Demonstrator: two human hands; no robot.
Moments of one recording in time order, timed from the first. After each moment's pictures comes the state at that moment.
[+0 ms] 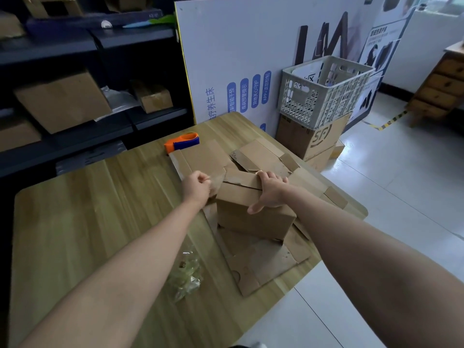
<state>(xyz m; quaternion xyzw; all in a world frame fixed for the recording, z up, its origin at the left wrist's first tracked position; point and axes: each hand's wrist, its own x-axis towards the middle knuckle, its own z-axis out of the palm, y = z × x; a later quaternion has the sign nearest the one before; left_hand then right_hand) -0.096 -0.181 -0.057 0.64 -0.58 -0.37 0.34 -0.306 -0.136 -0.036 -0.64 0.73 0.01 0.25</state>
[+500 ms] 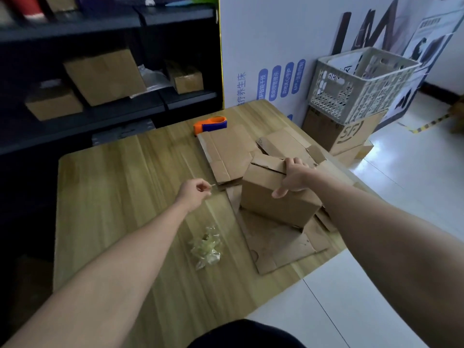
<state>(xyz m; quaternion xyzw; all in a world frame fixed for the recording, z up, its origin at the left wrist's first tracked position) -0.002 -0.143 -0.094 0.62 -0.62 -0.40 0.26 -0.287 -0.137 -0.022 -0.62 0.75 0.08 0.23</state>
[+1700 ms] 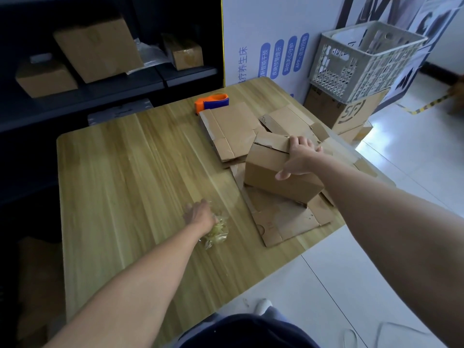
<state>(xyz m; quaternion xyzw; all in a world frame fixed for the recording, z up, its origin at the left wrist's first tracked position) -0.002 -0.060 -0.163 0.73 -0.63 -0.26 -0.03 -0.260 -0.107 -0.026 -0.61 0.77 0.06 0.17</state>
